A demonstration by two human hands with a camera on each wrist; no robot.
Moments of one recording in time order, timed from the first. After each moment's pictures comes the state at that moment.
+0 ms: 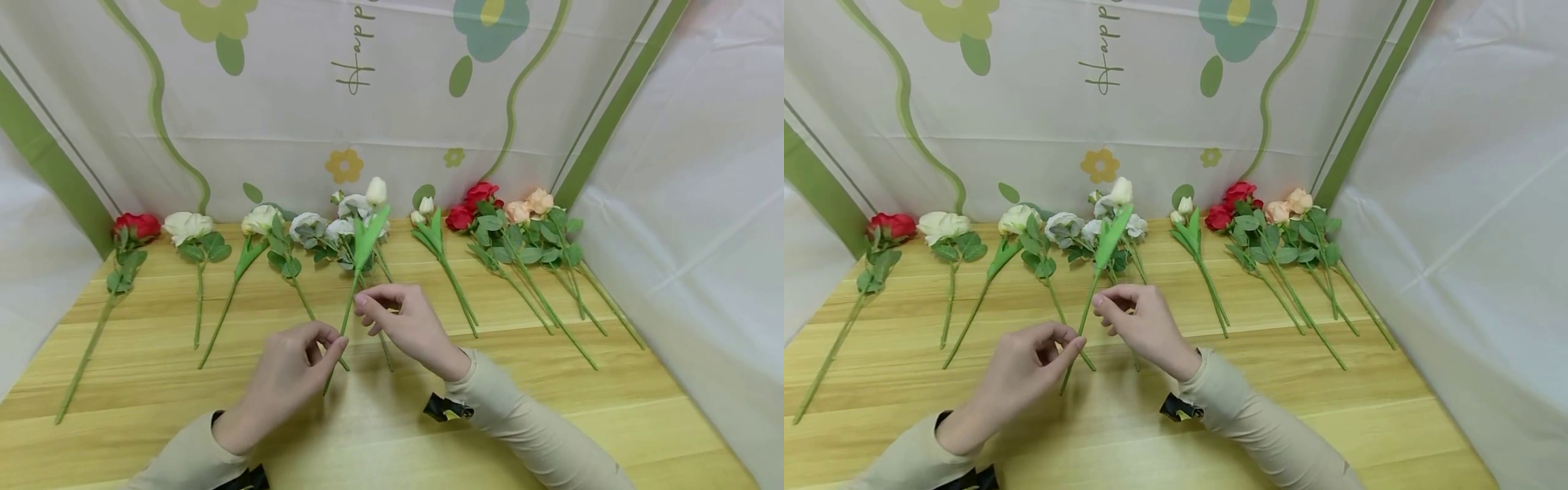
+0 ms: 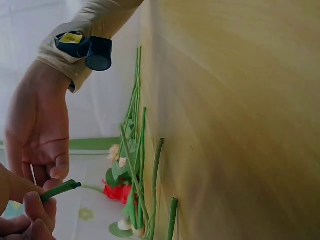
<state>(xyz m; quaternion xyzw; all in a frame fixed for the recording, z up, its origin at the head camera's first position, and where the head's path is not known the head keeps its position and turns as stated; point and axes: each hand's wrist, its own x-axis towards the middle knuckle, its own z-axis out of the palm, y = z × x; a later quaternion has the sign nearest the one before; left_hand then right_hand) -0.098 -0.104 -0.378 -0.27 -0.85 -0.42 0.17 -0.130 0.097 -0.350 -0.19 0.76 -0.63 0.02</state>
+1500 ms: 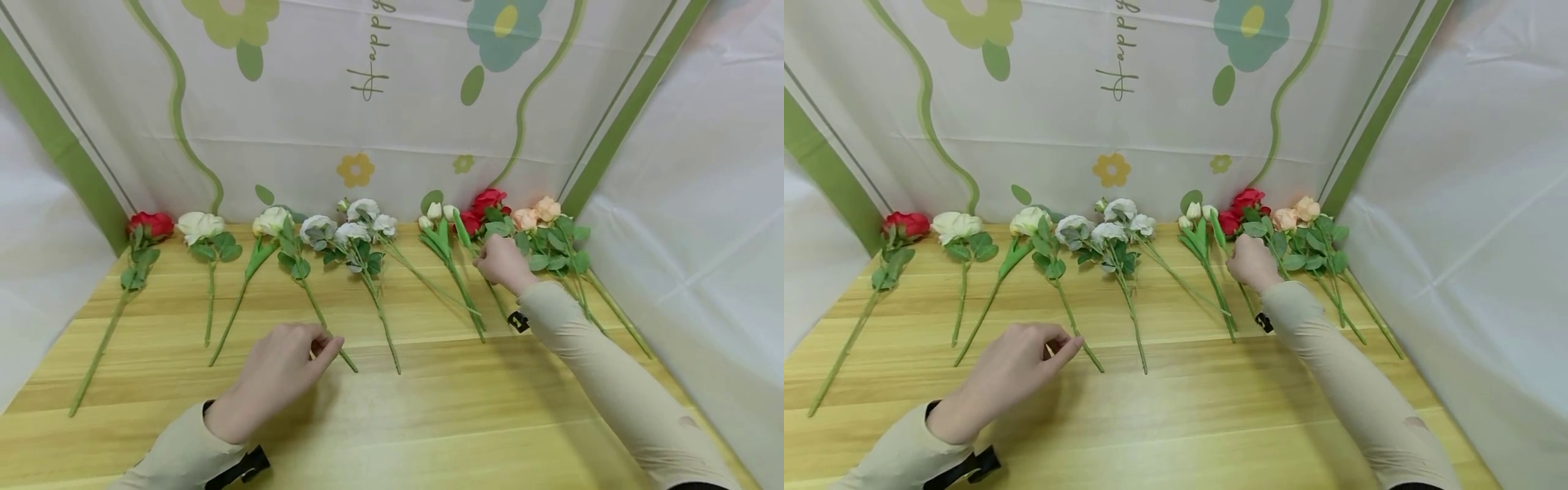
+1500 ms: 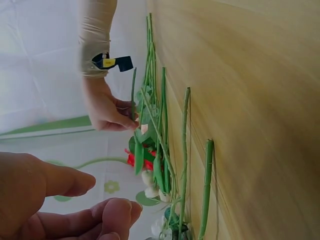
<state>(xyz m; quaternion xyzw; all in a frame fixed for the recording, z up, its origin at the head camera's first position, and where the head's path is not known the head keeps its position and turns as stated) -0.100 -0.121 -0.360 -0.21 -0.94 -0.28 0.06 -0.237 0.245 -0.343 -0.02 0.98 -0.20 0.02</state>
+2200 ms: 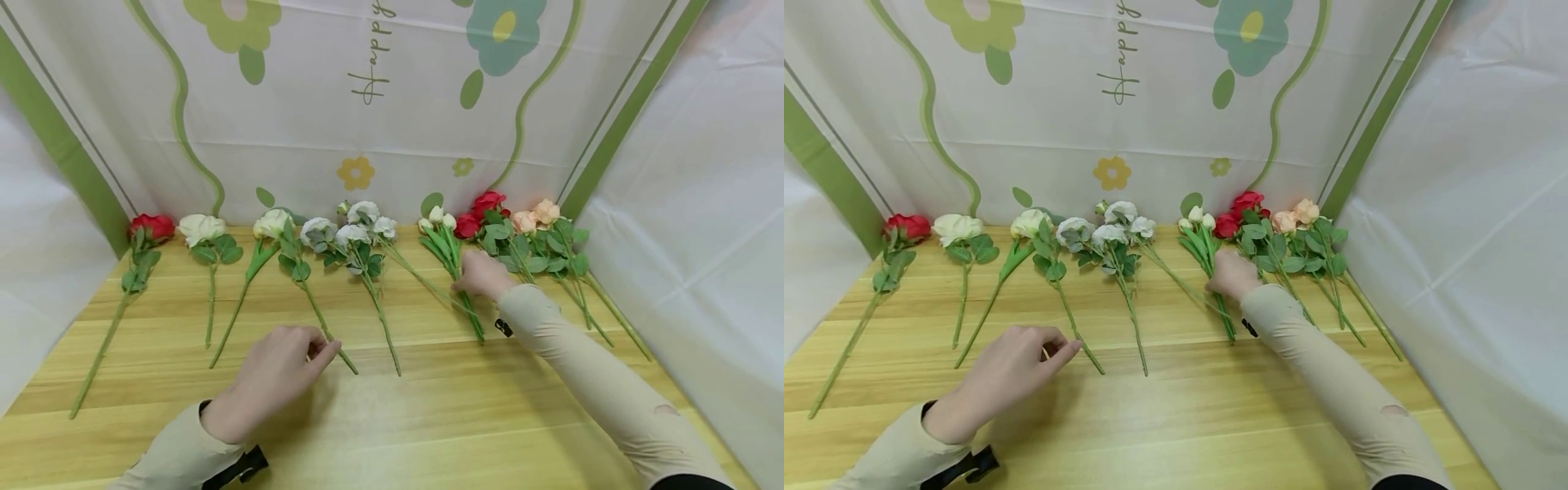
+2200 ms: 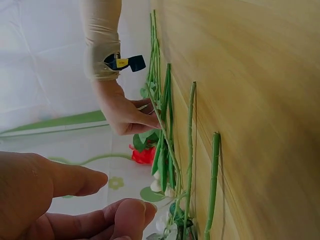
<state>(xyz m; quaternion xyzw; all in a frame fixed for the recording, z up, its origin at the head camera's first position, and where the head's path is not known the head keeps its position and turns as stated) -0.100 -0.124 -0.356 -0.20 -0.94 -0.27 0.02 -0.246 0.220 -0.362 -0.01 0.98 -0.14 0.12</state>
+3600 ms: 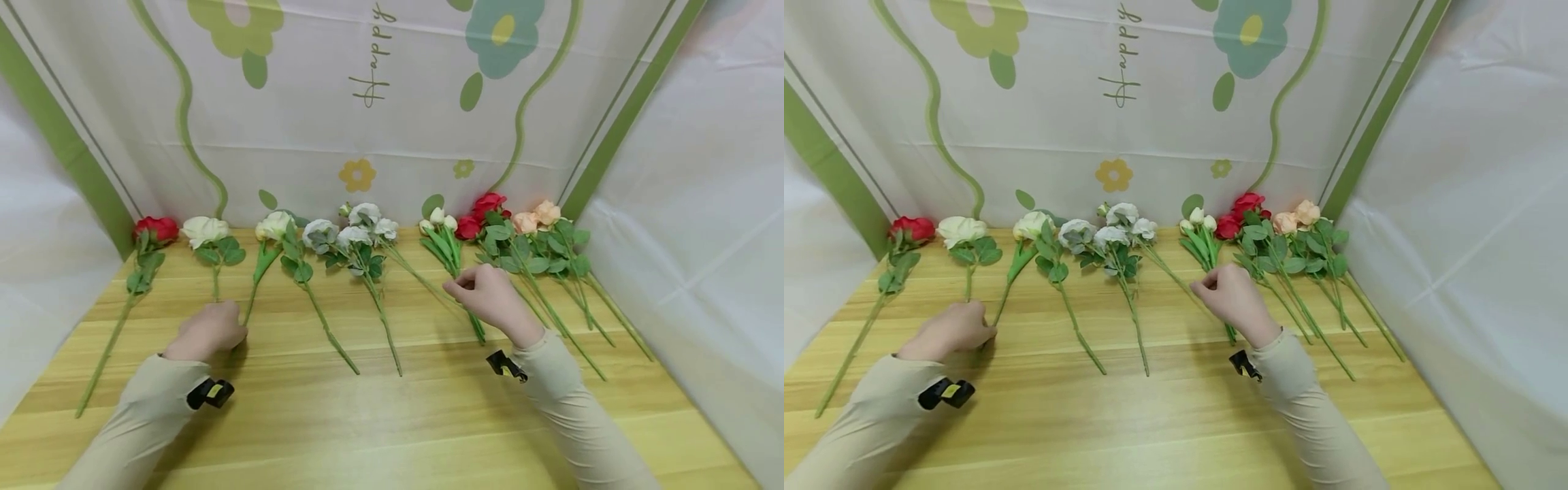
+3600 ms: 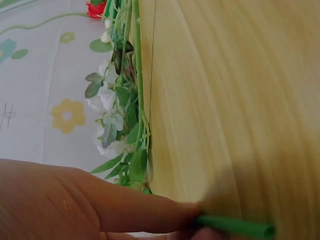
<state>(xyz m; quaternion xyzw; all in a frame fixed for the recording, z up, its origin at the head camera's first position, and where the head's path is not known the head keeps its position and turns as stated) -0.178 -0.237 -0.371 -0.03 -0.97 -0.15 -0.20 -0.161 0.200 -0.332 -0.10 0.94 -0.31 -0.01</state>
